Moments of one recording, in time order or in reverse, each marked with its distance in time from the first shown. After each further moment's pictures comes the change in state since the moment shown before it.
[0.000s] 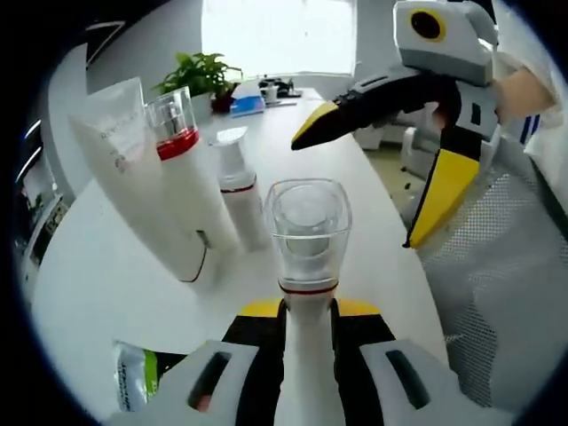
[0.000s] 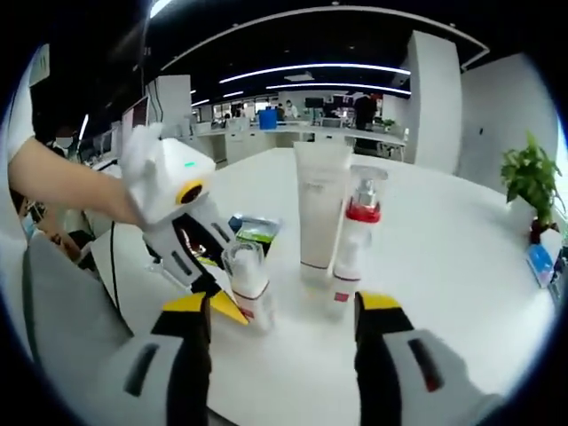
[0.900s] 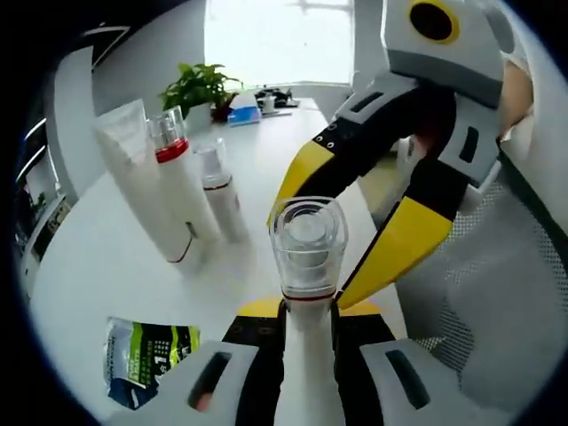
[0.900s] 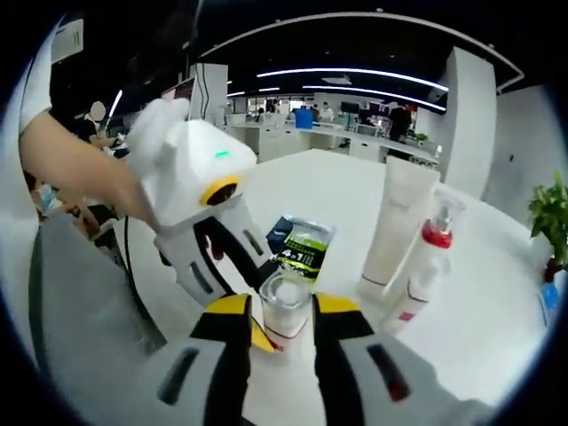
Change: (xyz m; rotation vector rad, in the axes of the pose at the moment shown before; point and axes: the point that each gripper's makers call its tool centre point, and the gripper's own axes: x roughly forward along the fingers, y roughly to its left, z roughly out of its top) left arm -0.030 -0.037 -0.011 -0.013 -0.063 0.005; right arm 0.017 0.078 0.008 -0.134 0.006 0.122
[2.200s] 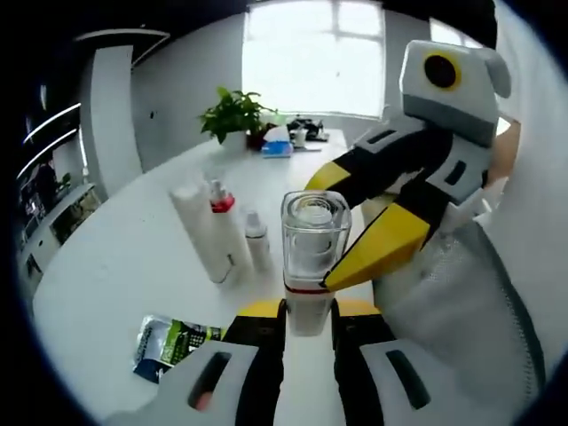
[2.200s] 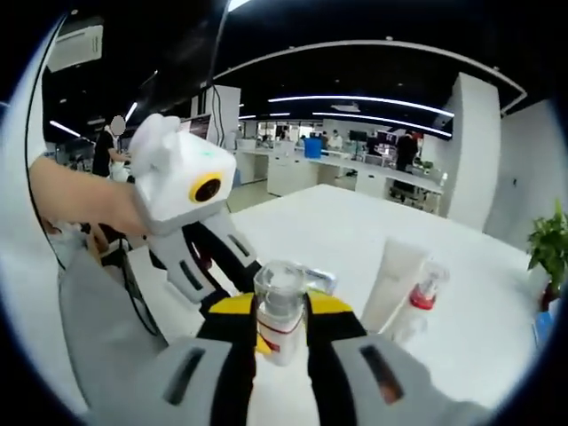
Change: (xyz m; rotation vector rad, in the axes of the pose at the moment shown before) left arm -0.066 -0.002 0.050 -0.103 -0.120 0.119; right arm -0.030 0.011 0.070 -0.046 -0.131 0.020
